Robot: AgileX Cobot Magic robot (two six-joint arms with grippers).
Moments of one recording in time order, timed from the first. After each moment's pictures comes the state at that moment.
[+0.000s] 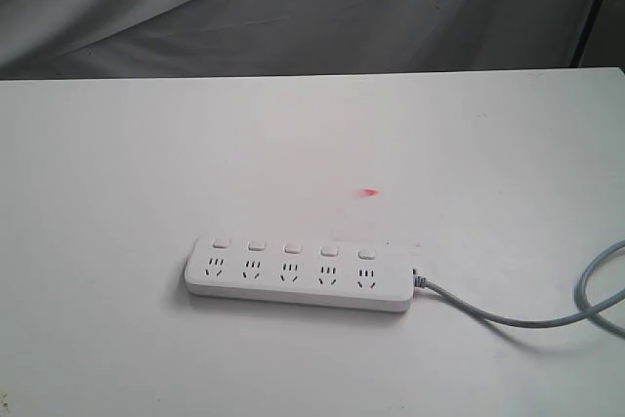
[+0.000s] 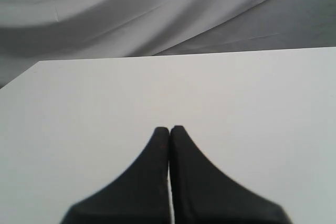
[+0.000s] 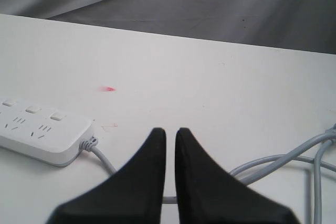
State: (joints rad) left arm 0.12 0.00 0.00 0.17 0.29 -0.07; right arm -0.06 0.01 0.00 0.00 0.33 -0.04
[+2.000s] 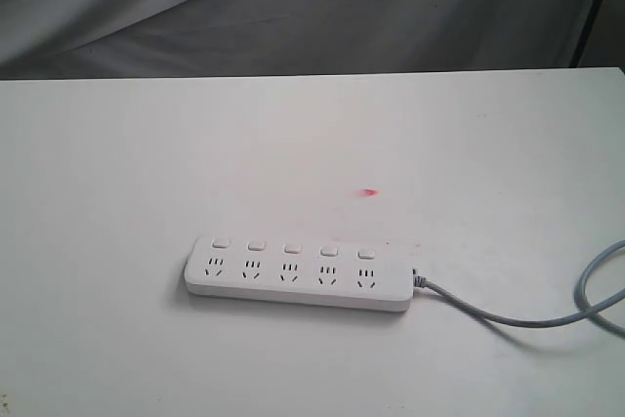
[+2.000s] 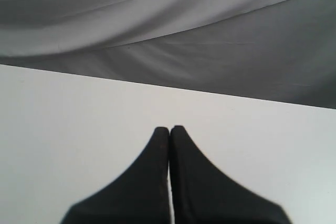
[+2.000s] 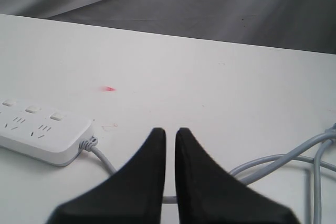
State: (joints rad) left arm 0.12 0.93 -0.88 -0.04 0.43 -0.04; right arm -0.06 0.01 0.00 0.00 0.33 -0.04
